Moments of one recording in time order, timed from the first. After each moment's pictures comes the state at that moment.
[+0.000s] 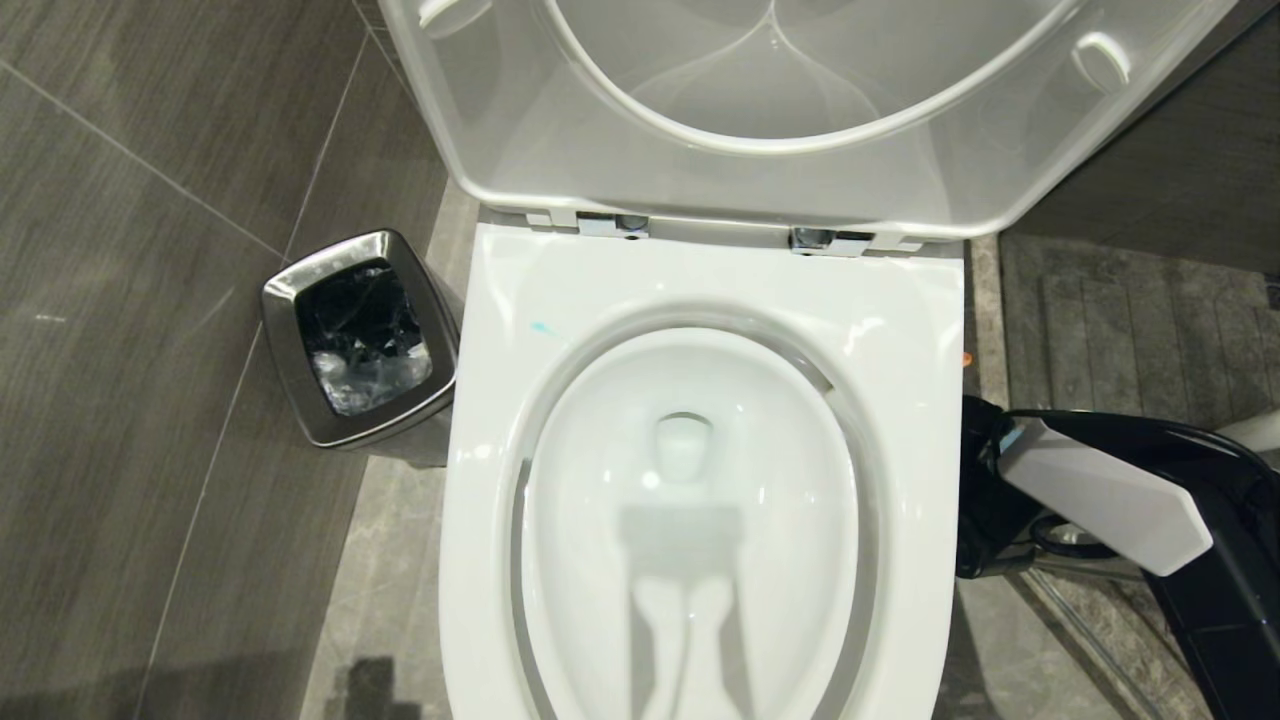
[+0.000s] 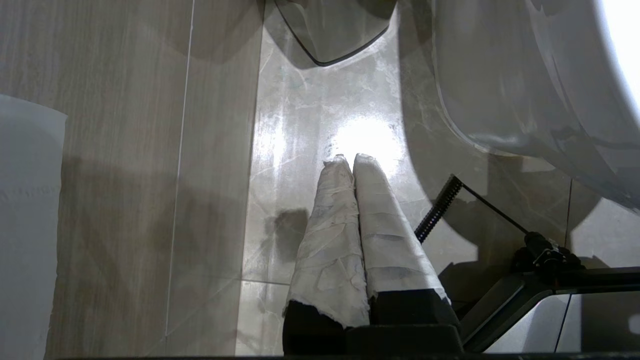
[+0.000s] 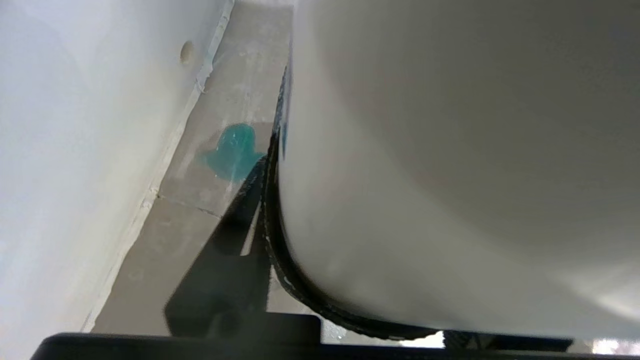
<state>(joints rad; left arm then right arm) 0.00 0.00 -0.04 0.09 0.00 0.05 0.11 2.61 -1.28 -1.52 -0.11 -0.20</state>
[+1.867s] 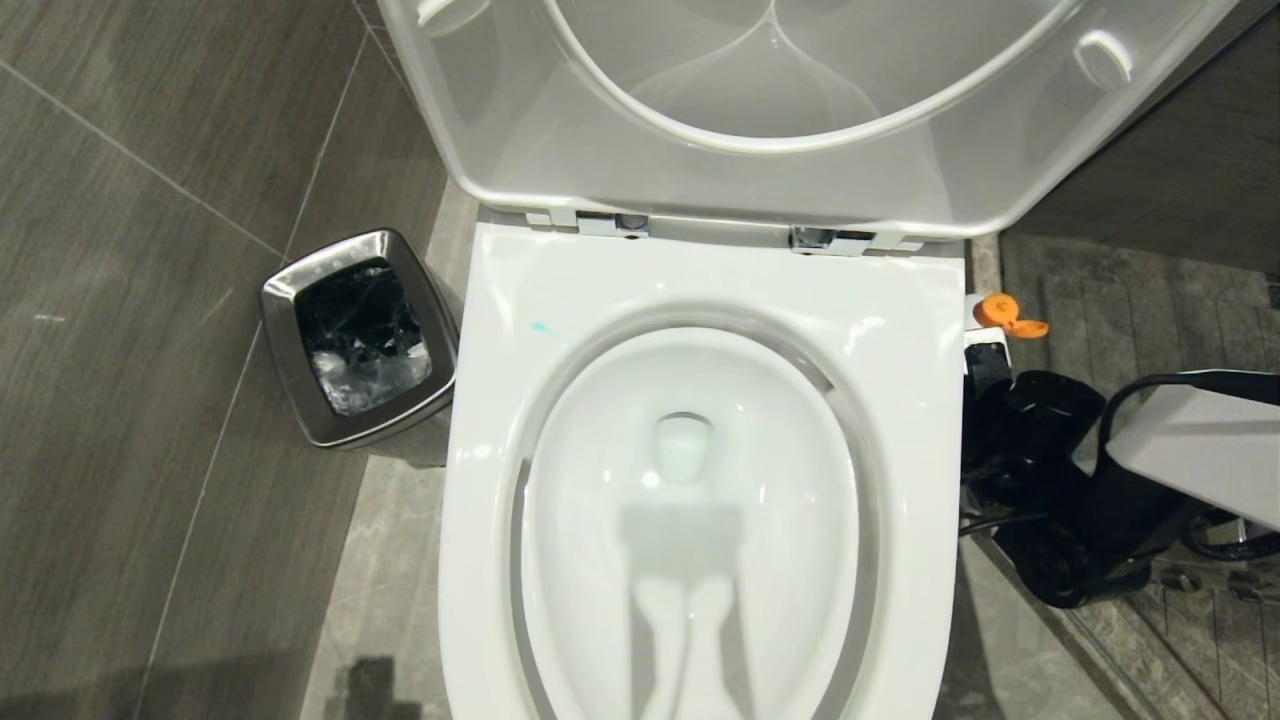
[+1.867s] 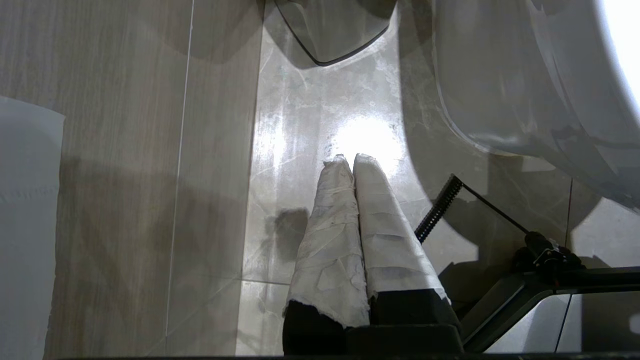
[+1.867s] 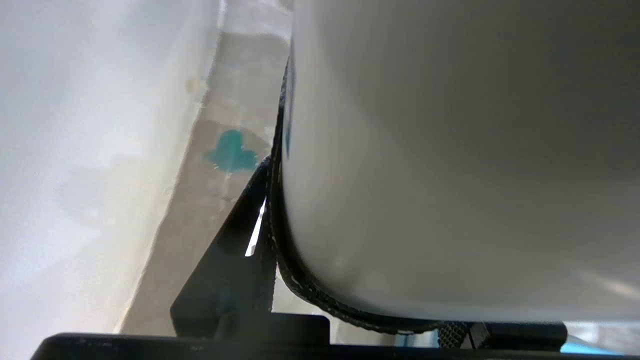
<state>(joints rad) 0.00 0.00 -0.04 0.09 0.00 0.05 0.15 2.22 -0.83 -1.52 -0.24 -0.20</state>
